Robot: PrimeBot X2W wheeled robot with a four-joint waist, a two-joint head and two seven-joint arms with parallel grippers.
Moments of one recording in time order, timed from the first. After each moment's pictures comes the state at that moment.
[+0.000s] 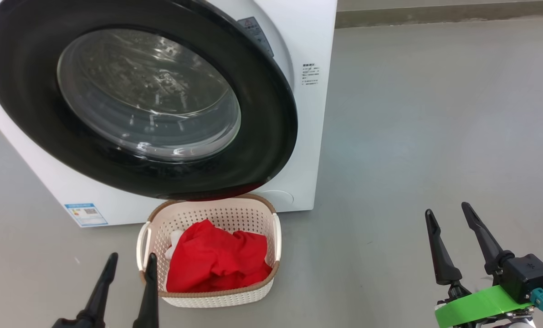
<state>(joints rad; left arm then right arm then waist) 0.07 0.19 -0.14 0.00 -0.32 0.08 -0.26 0.02 -0.04 -0.05 0.10 0.18 0.13 -0.26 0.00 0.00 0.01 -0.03</state>
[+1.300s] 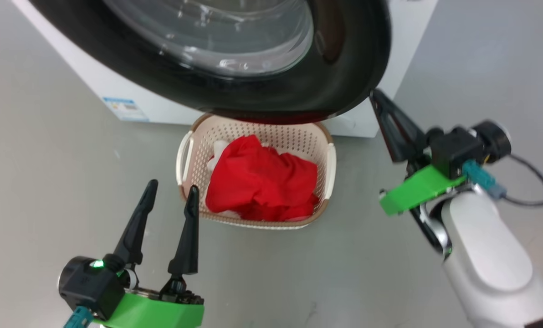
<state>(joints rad) -0.15 0.11 -0.22 -0.06 -0.33 0.02 -0.26 -0.53 -0.08 0.22 0.36 0.14 0.13 -0.25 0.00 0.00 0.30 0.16</state>
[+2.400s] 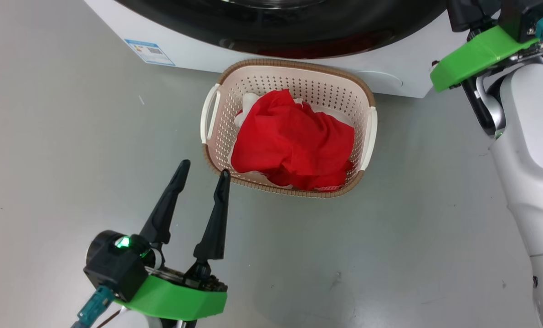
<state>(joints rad) -0.24 0.05 -0.26 -0.02 -0.32 -0.05 -0.26 -0.96 -0.16 0.16 0.61 0.11 0.13 -0.26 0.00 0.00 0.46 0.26</state>
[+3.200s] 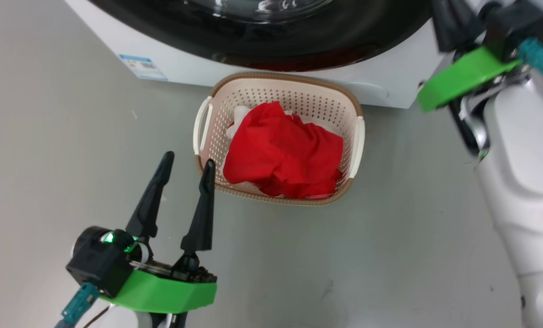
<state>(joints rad) -0.25 0.04 -0.22 -0.03 -0.33 -0.06 -0.26 -0.94 -0.14 0.17 0.62 0.13 0.13 -0.26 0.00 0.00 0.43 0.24</state>
